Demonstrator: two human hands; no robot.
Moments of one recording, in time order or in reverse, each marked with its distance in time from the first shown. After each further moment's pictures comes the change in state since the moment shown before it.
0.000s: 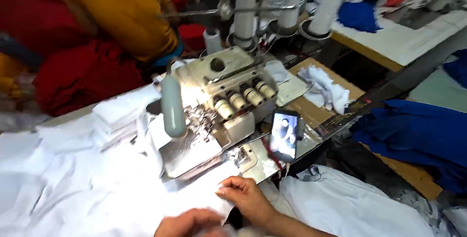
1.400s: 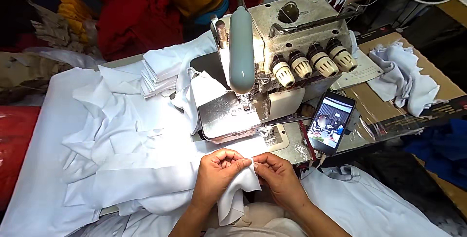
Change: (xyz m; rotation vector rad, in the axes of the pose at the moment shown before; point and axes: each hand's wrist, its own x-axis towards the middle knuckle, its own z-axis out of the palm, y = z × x) left_hand 0.017 -0.055 0.026 -0.008 0.433 -0.331; right_hand -0.008 -0.005 -0.005 0.186 0.040 0.188
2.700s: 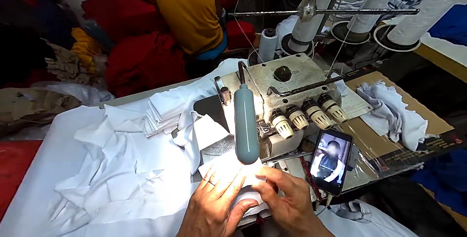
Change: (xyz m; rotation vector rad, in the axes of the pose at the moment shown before) left_hand 0.037 0.020 -0.025 0.867 0.004 0.836; right_hand 0.052 -0.037 -0.002 -0.728 0.125 -0.962
